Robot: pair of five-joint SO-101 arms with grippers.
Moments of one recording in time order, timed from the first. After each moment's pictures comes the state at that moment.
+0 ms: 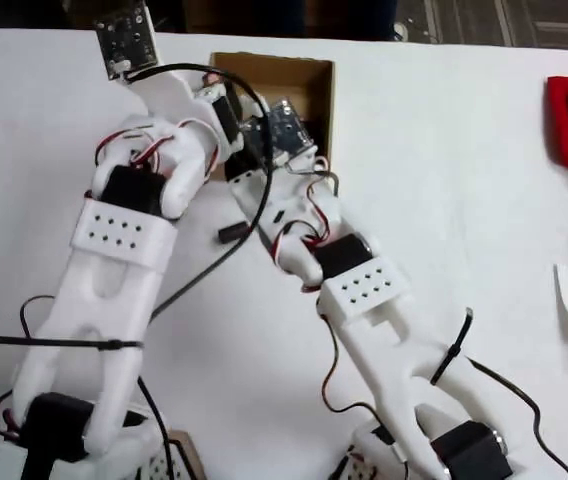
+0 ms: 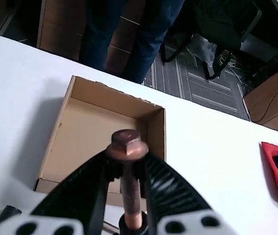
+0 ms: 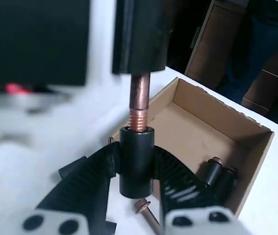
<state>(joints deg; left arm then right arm) 7.9 -17.1 12.3 39.4 30.7 -31.7 -23.6 38.3 14.9 10.8</state>
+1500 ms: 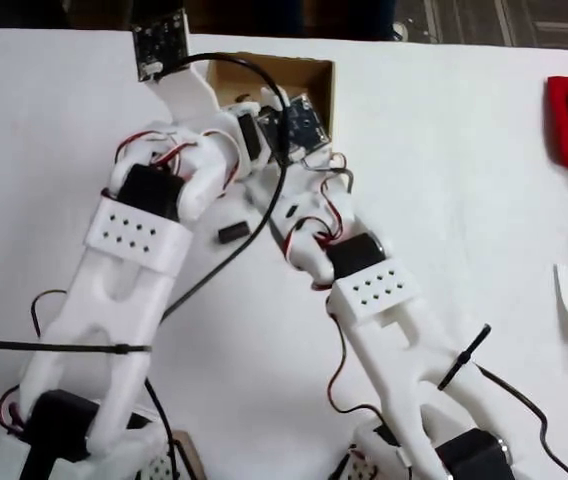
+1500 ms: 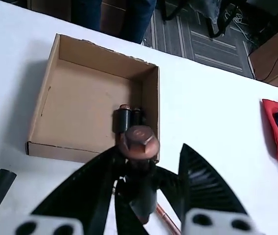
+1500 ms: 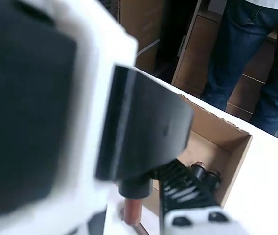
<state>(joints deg) 12.1 -16.4 8.7 49.5 30.7 -29.4 -25.2 38.3 14.9 10.7</state>
